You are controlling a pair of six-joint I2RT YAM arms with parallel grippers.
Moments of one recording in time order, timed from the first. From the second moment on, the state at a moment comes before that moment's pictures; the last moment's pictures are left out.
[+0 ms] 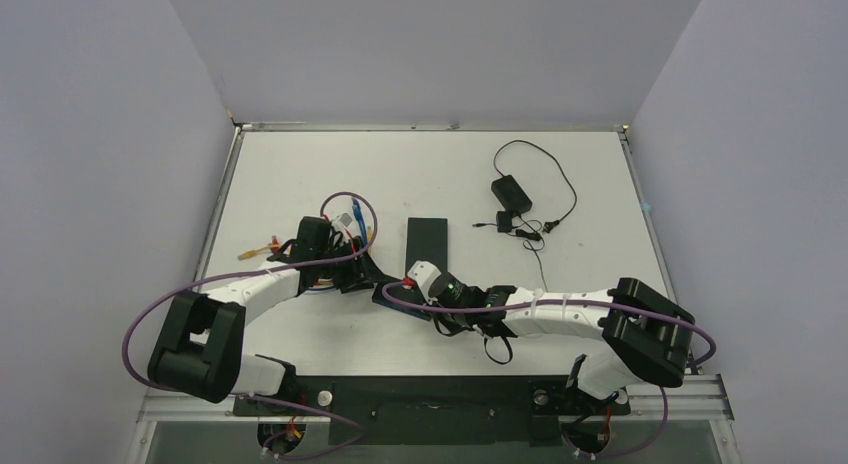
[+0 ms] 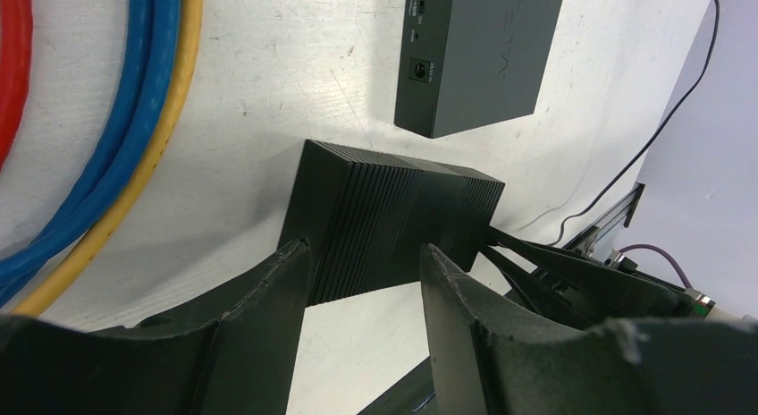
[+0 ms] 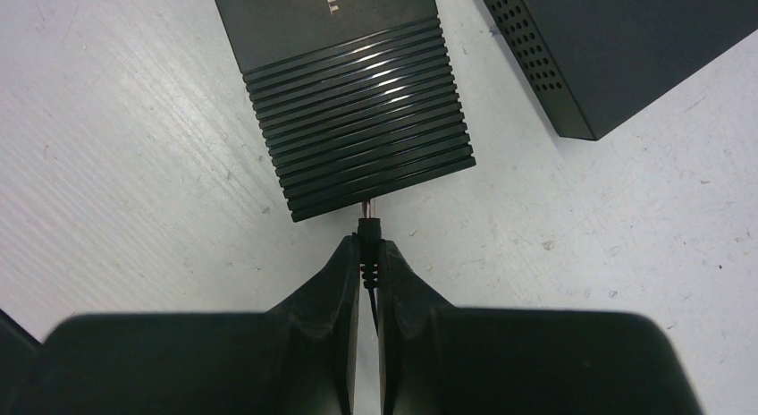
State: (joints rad) left arm -0.31 1.37 0.59 -0.12 0.50 -0.70; right arm 1.10 1.48 0.70 -0.14 0.17 0.06
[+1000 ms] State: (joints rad) left arm -0.36 1.38 0.58 -0.11 0.45 -0.68; right arm 1.10 1.47 0.60 0.03 0.15 0.01
